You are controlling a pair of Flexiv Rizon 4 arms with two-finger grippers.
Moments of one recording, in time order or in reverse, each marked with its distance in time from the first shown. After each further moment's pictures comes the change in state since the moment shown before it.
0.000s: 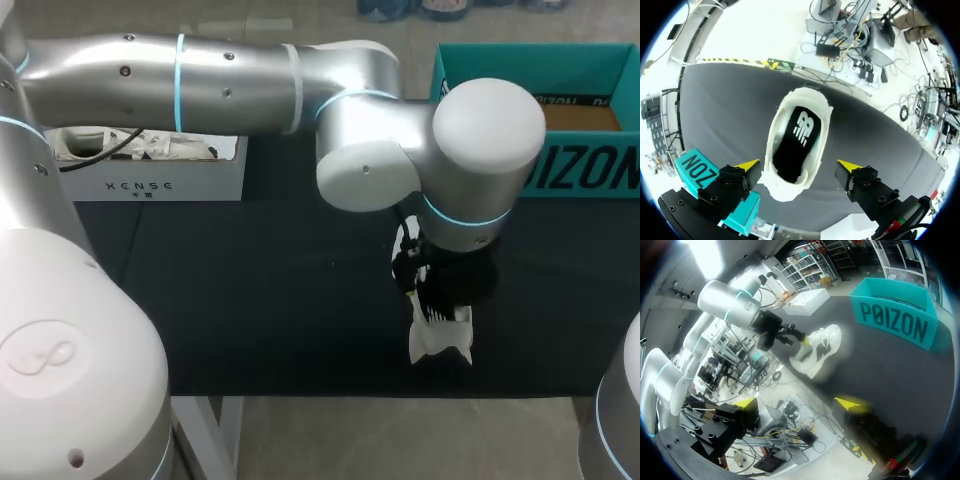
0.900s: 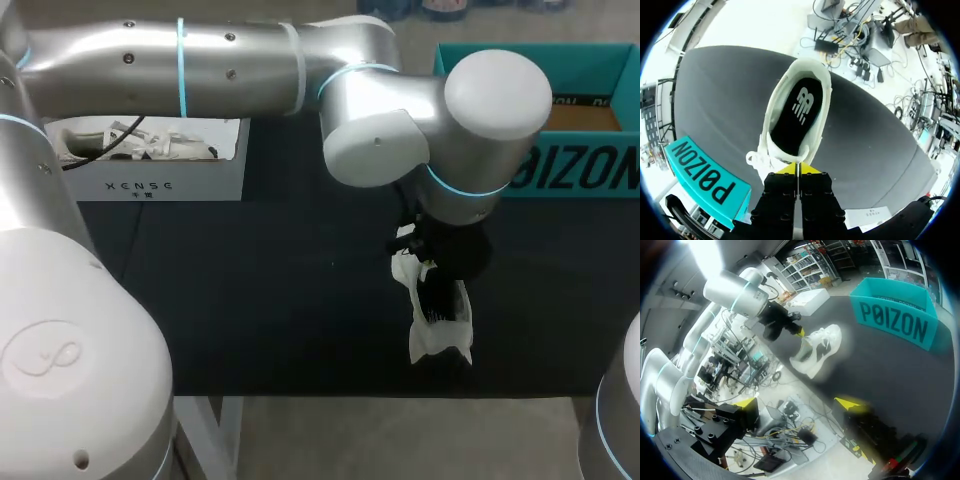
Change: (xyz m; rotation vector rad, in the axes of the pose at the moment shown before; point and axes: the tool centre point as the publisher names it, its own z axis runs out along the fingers) left arm -0.002 0.036 0.012 -0.010 0.071 -0.048; right arm 0.000 0.000 0.000 0.000 0.000 0.000
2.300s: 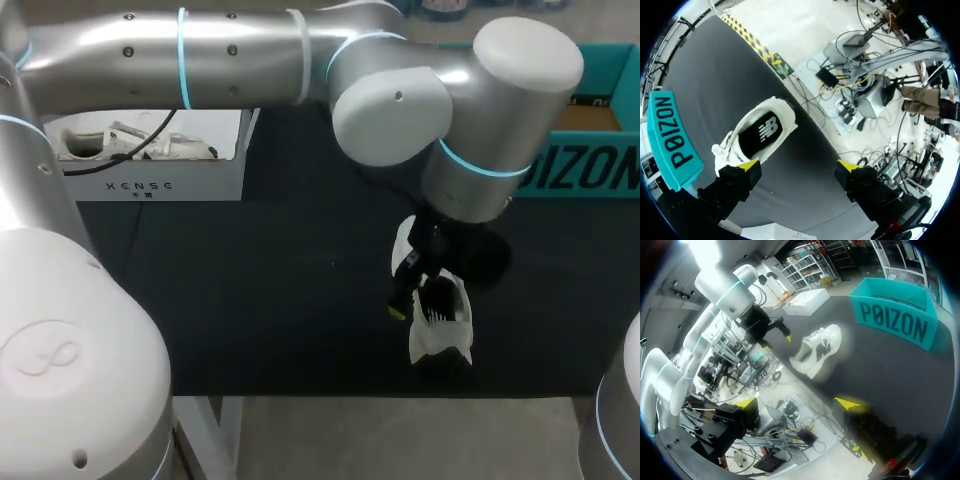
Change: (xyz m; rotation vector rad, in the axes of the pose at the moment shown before) left arm 0.069 -0.060 -0.056 0.117 0.263 -0.513; right arm 0.000 0.000 0.000 0.000 0.000 0.000
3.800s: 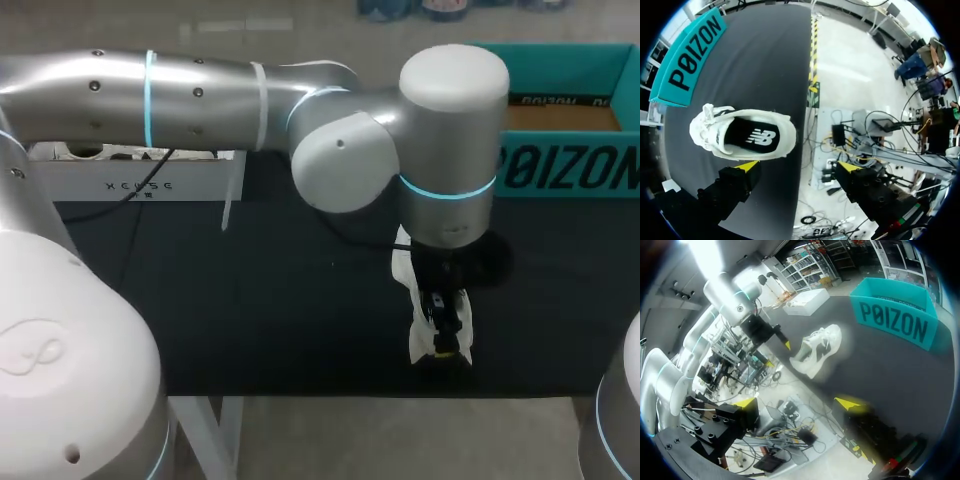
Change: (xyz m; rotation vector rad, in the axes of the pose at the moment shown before) left arm 0.012 -0.053 0.028 0.254 0.018 -0.704; right arm 0.000 0.000 0.000 0.000 0.000 0.000
